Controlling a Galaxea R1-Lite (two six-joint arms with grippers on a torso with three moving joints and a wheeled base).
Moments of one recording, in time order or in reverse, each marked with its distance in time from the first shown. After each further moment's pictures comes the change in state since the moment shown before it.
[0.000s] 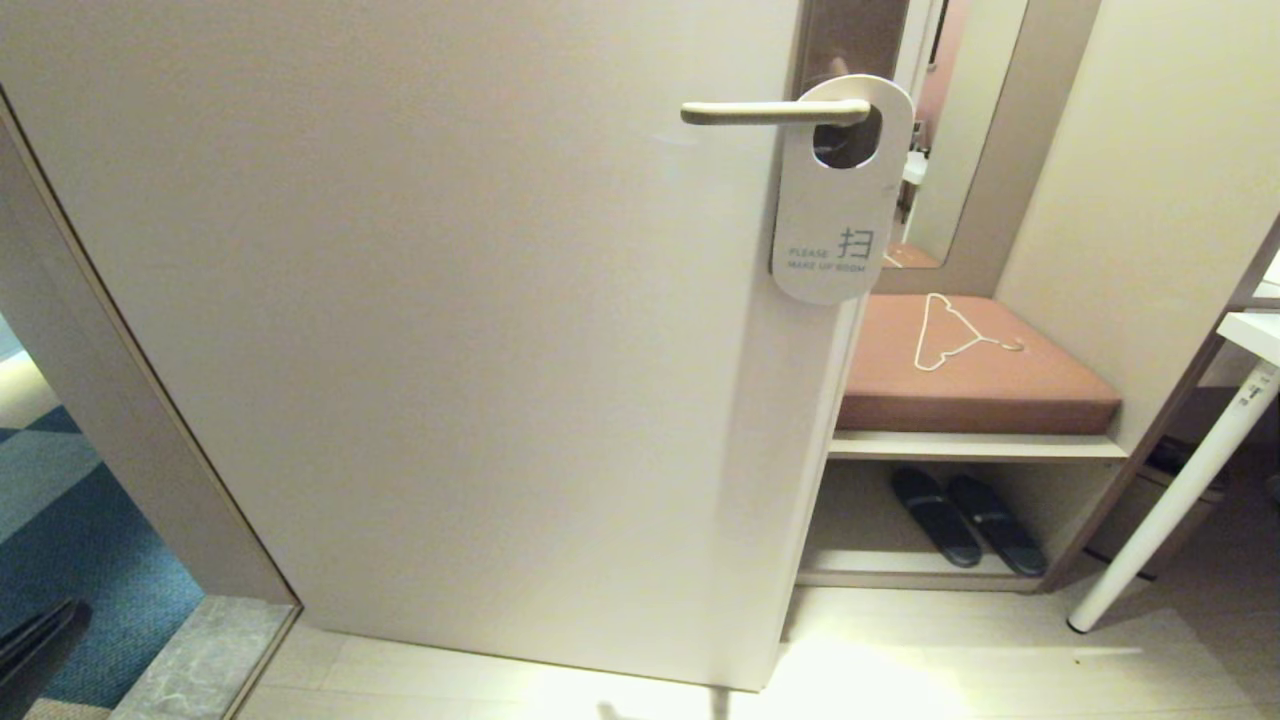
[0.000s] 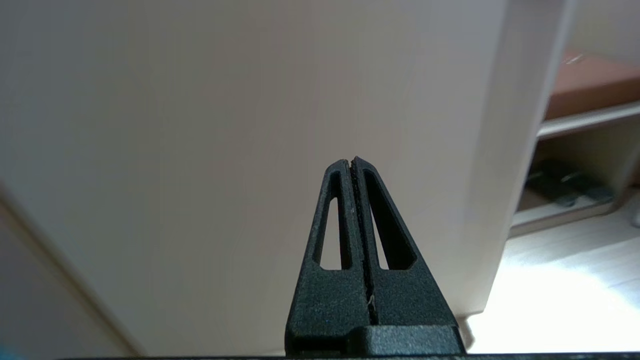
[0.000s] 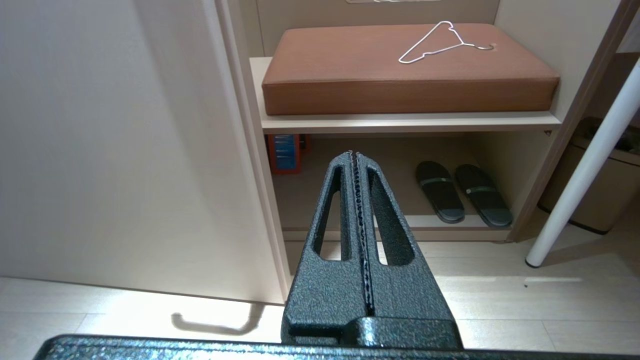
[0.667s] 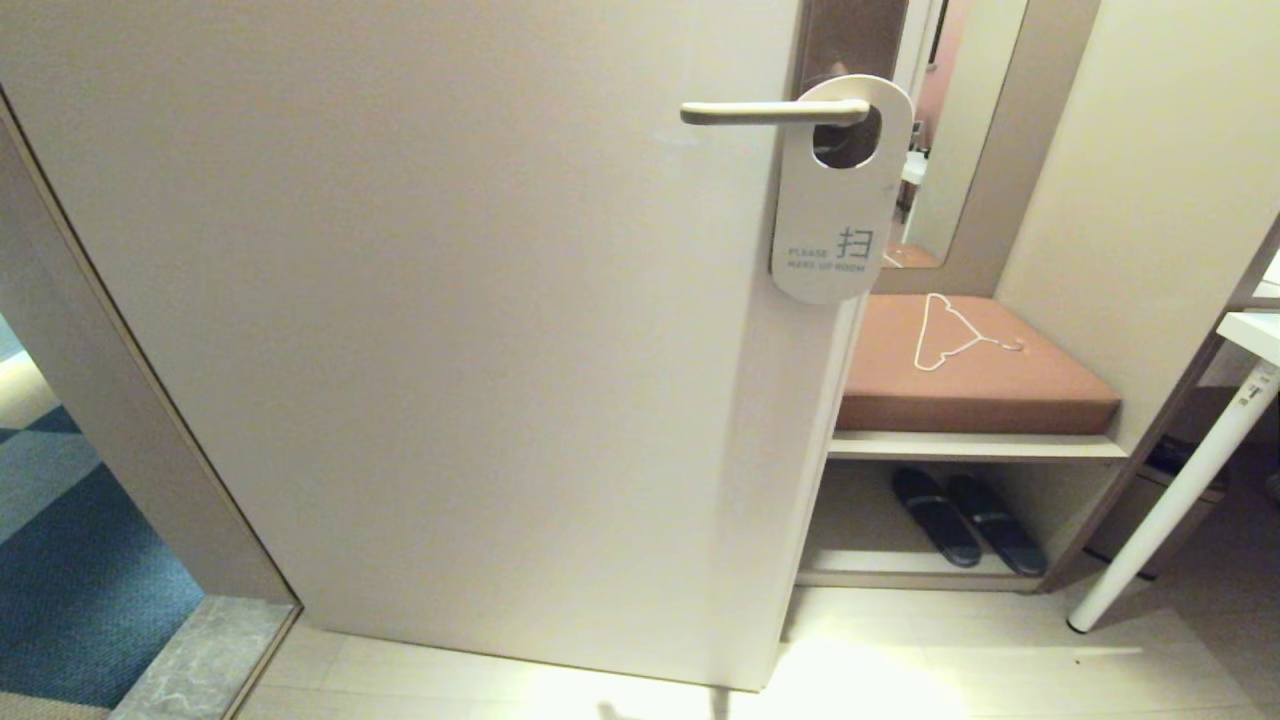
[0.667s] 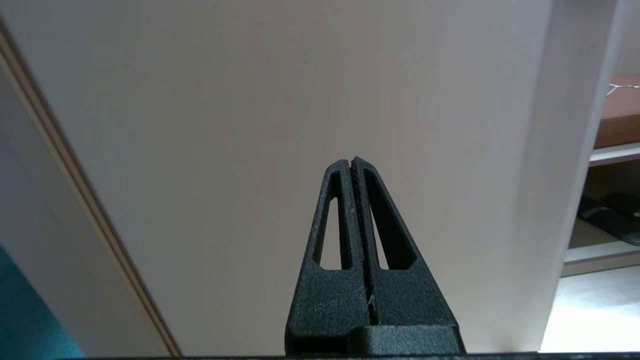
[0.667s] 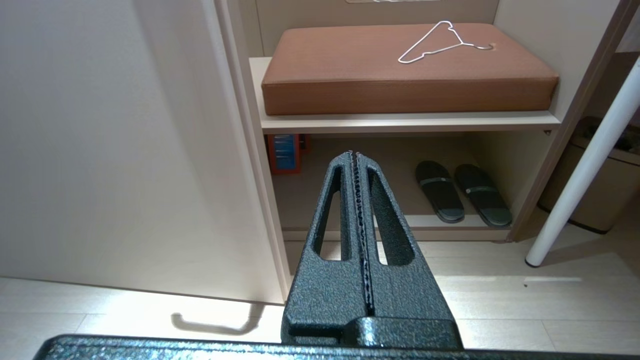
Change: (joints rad) left arm 0.081 -0.391 0.101 0.154 0.048 0.008; right arm 0.000 0.000 0.000 0.000 -0.001 0.000
